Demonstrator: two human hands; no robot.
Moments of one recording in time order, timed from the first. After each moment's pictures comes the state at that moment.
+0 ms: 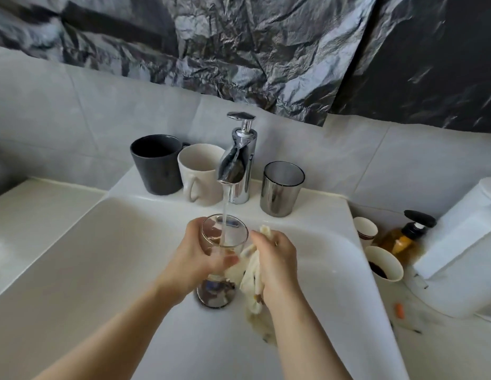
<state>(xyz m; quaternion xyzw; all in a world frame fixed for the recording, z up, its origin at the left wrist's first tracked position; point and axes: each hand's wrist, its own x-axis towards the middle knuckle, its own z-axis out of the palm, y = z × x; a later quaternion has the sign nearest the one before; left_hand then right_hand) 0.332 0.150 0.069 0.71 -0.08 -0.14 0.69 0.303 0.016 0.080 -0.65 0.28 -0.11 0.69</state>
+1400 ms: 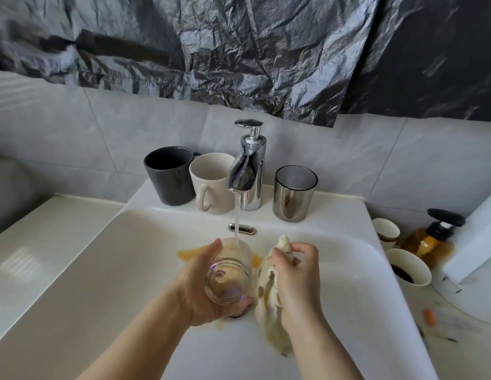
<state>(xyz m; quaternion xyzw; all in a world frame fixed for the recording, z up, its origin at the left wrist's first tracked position) 0.328 0.154 0.080 0.45 0.25 -0.38 0.76 0.287 0.019 0.073 -0.66 0.29 -0.17 0.68</state>
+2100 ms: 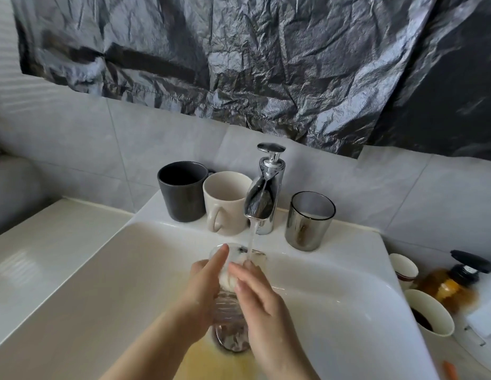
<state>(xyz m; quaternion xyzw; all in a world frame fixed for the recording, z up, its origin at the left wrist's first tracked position) 0.348 0.154 0.072 0.57 0.16 -0.22 0.77 0.290 0.052 0.075 -0.77 -0.01 -0.05 0.64</state>
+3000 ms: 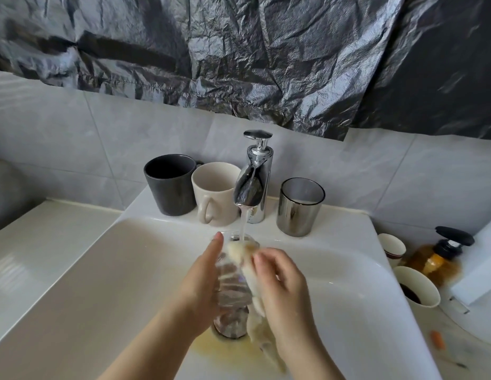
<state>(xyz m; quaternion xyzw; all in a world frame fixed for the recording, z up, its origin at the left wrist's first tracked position) 0.342 0.147 0.078 0.53 0.10 -0.29 0.79 0.290 0.036 0.079 -0.74 0.08 -0.17 0.65</state>
